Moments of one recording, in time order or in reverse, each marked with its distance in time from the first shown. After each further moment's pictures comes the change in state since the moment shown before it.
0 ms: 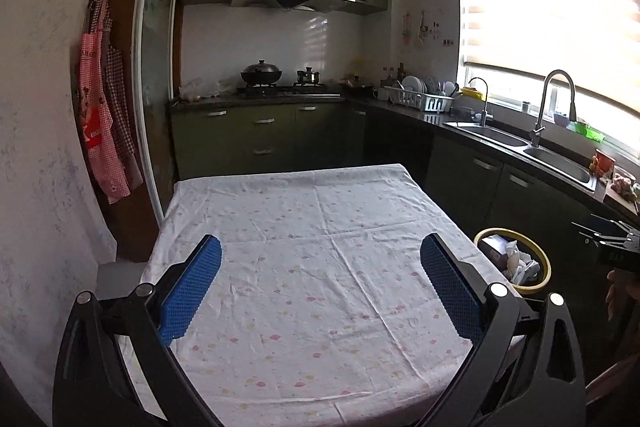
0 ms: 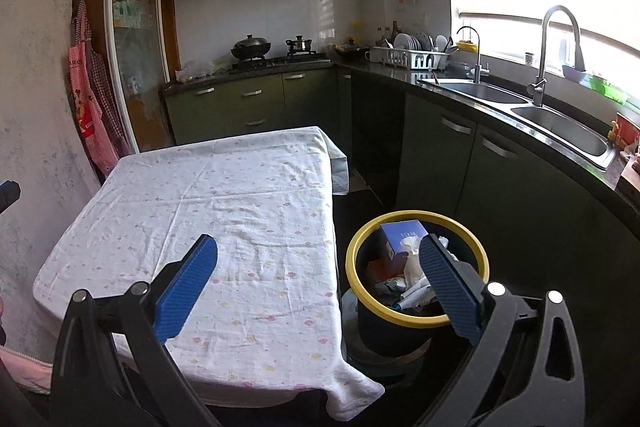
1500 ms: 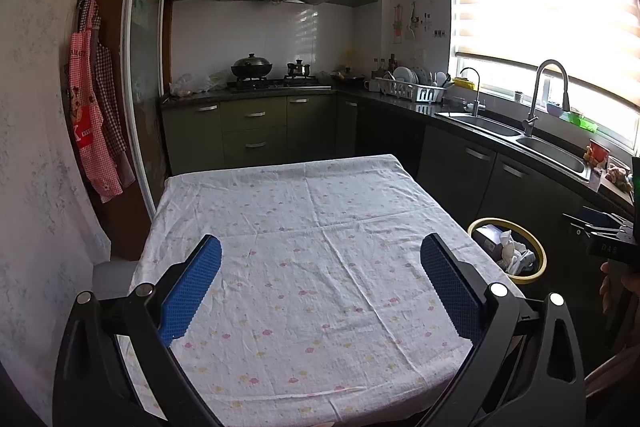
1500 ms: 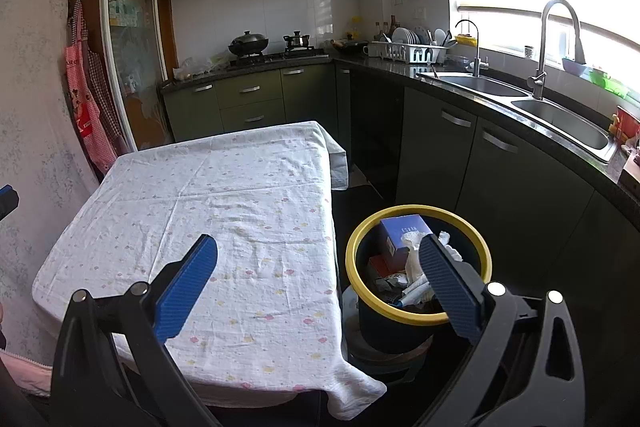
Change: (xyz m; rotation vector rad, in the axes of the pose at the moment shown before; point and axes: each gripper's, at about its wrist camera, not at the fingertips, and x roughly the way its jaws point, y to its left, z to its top) left arm 0.009 -0.012 -0.002 0.017 0.026 -0.028; right arm 0.007 0.001 -0.005 0.012 0.011 -0.006
